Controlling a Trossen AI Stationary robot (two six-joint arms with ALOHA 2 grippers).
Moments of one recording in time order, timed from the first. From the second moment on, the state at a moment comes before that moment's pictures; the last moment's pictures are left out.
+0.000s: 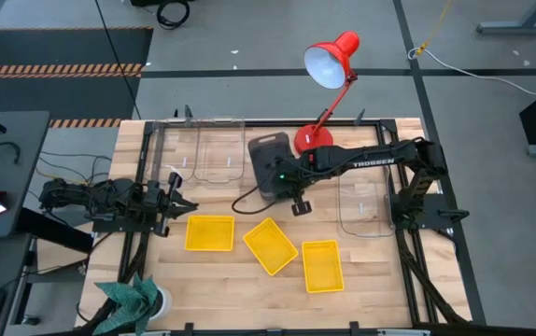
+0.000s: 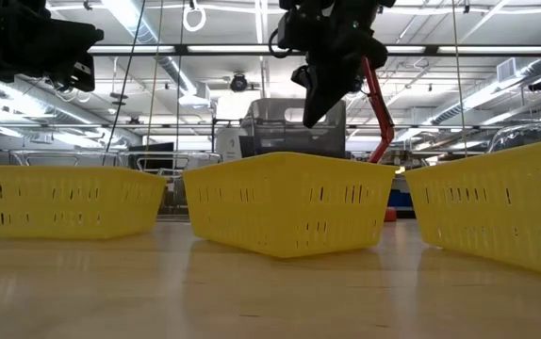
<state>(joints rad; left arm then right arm) -0.16 0.01 0.03 0.14 -0.03 0.03 -0.05 1.77 1.49 -0.86 0.03 -0.33</state>
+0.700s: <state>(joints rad) -0.16 0.01 0.03 0.14 -0.03 0.03 -0.05 1.77 1.58 -0.88 0.05 -0.09</state>
